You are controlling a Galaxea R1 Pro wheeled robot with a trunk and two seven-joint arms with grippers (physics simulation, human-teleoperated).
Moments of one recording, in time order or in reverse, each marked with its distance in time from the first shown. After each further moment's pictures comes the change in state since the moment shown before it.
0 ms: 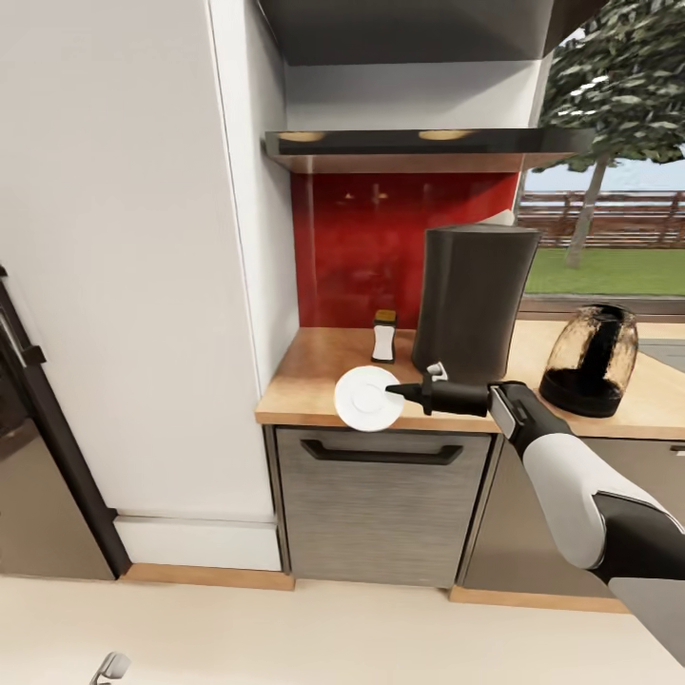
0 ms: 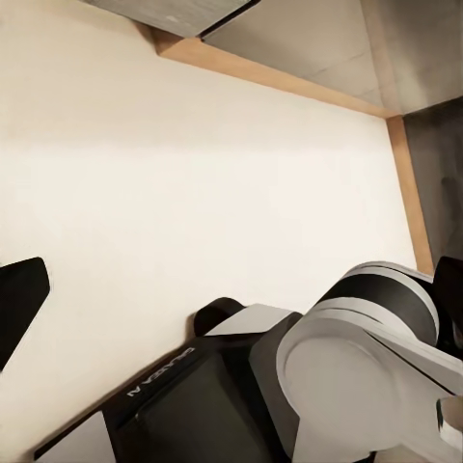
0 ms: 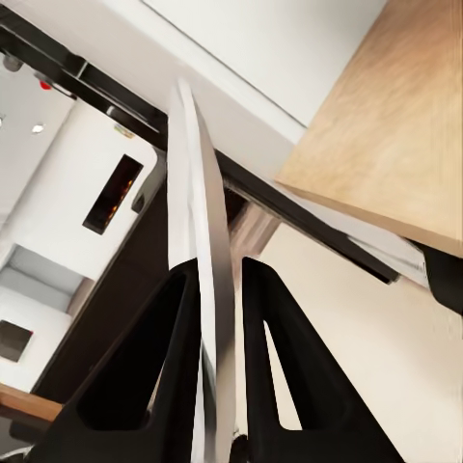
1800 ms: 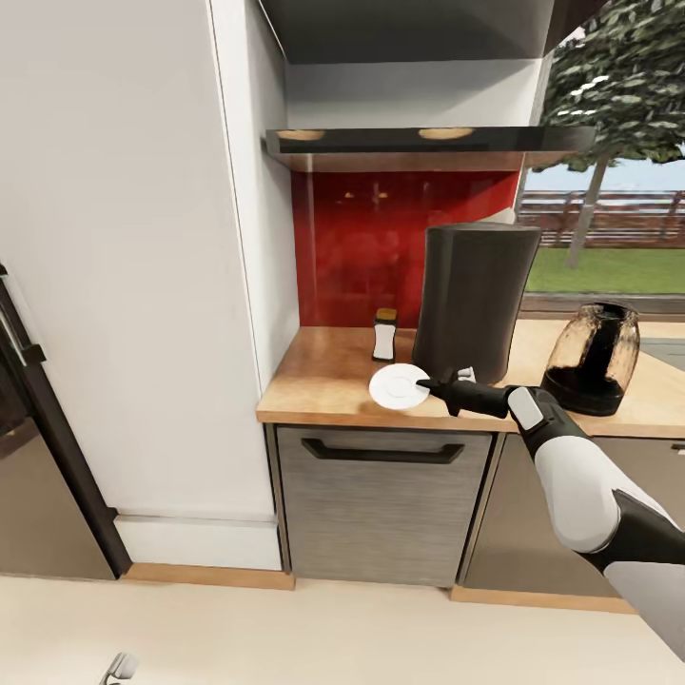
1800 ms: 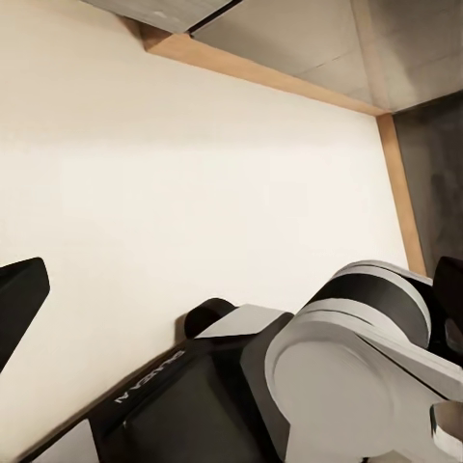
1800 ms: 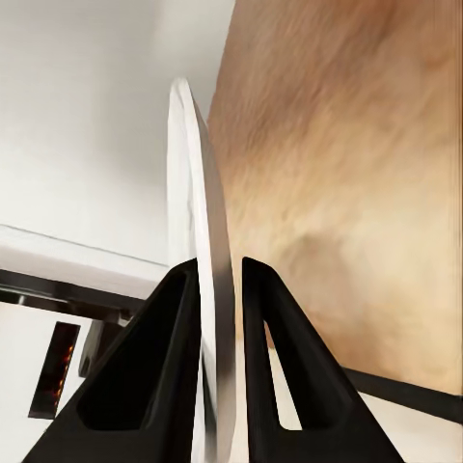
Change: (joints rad) left arm 0.000 -0.023 -0.004 -0.001 0.000 -0.001 0.000; right arm 0.000 -0.009 -0.328 -0.010 -0.175 0.075 -0.594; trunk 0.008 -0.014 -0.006
